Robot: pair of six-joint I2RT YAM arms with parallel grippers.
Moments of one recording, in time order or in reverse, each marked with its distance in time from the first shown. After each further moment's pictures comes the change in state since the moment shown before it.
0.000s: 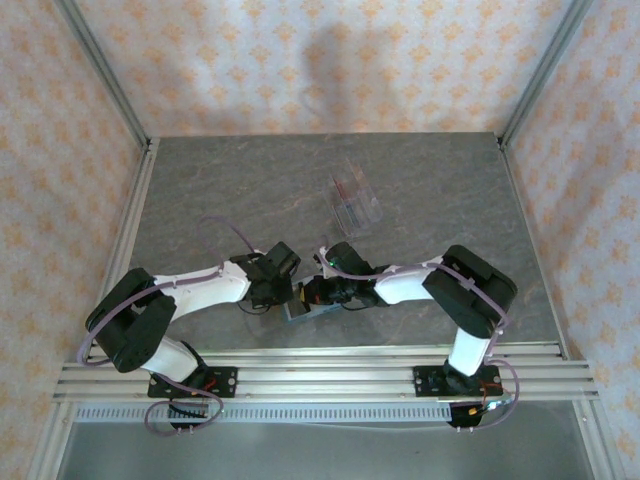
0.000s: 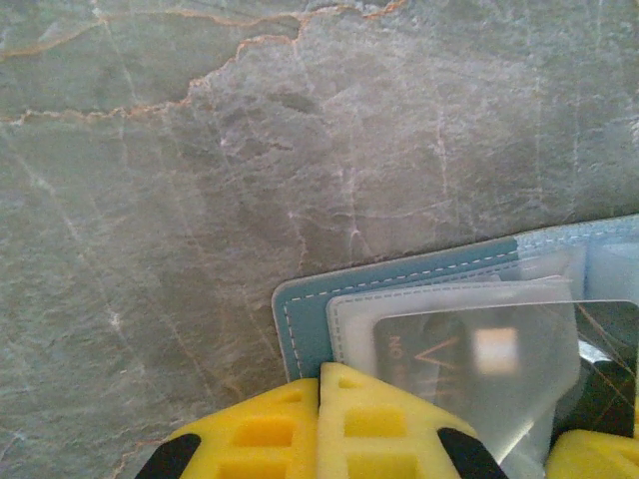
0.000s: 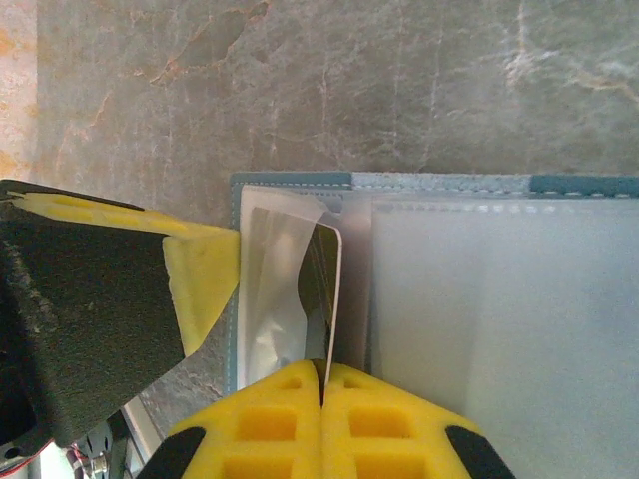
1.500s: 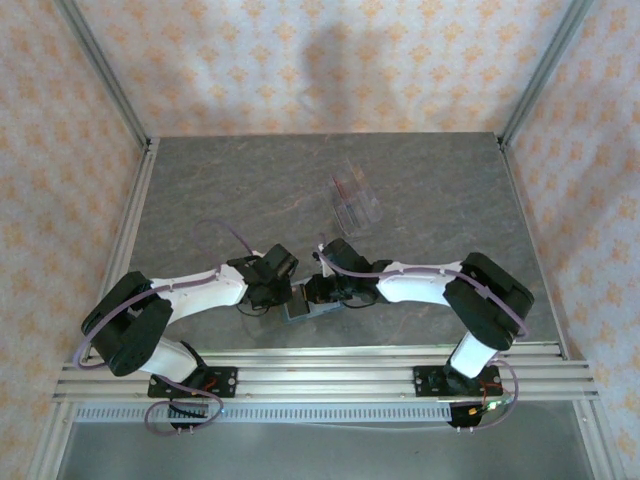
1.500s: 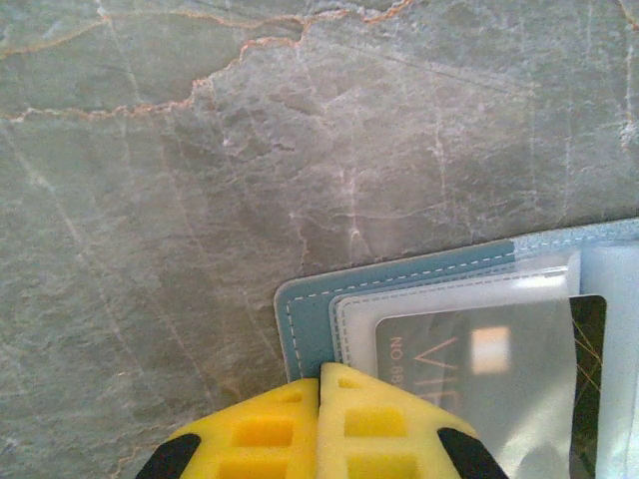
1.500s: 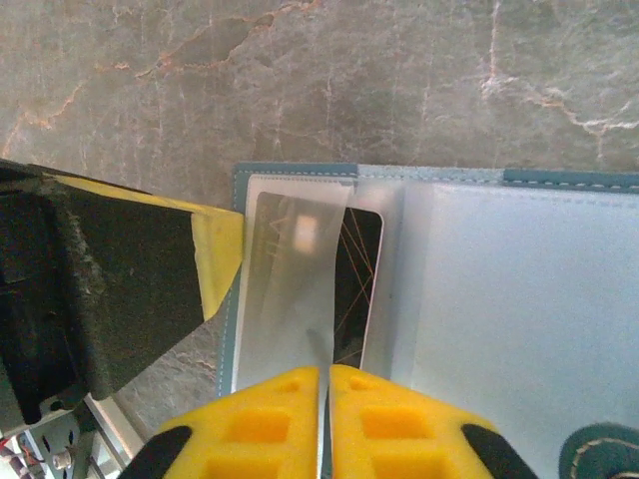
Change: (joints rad) left arm 0.000 -0.025 -0.032 0.040 0.000 -0.010; right arm 0.036 -0.111 0.081 -0.270 0.135 -0.077
